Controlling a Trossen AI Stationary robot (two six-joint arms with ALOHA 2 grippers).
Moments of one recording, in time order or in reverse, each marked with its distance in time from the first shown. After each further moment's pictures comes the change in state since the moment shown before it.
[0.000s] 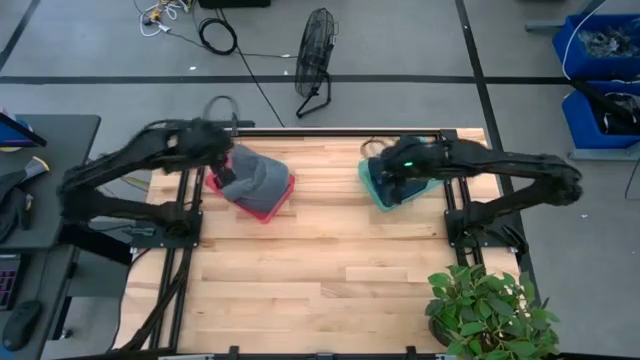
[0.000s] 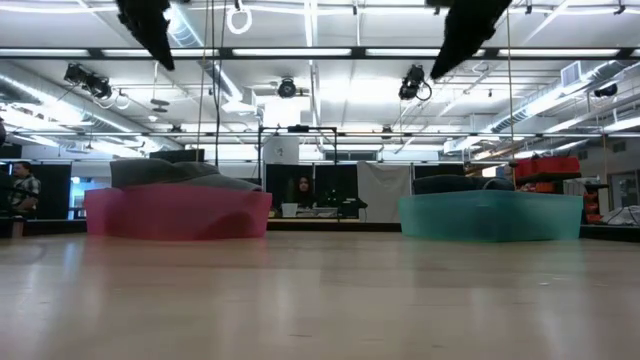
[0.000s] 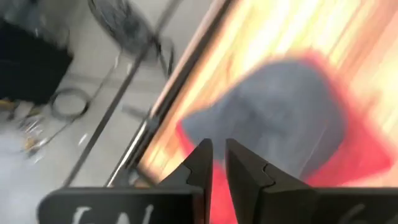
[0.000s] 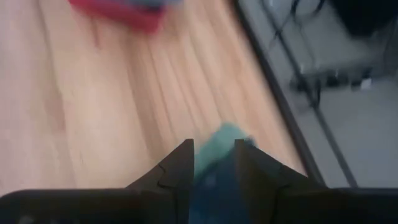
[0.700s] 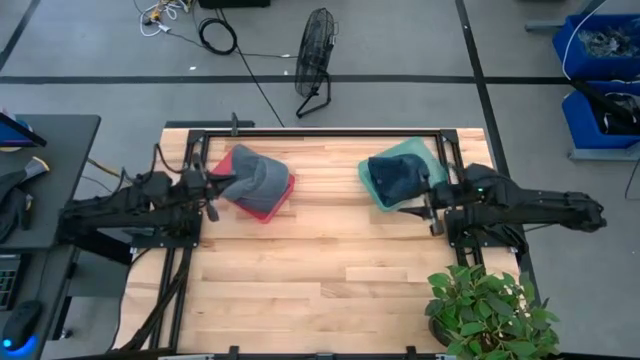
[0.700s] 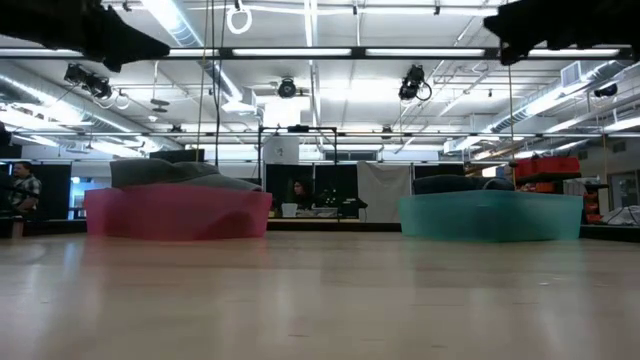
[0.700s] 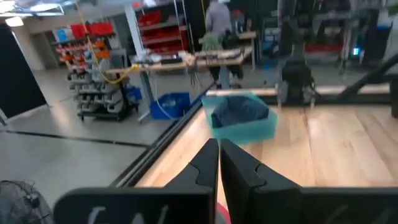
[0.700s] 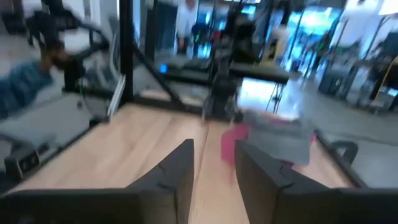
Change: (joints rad) left arm -0.240 -0.868 -0.911 1.021 0.168 0.151; right arm 0.000 -0.781 -0.854 0.924 -0.602 -0.144
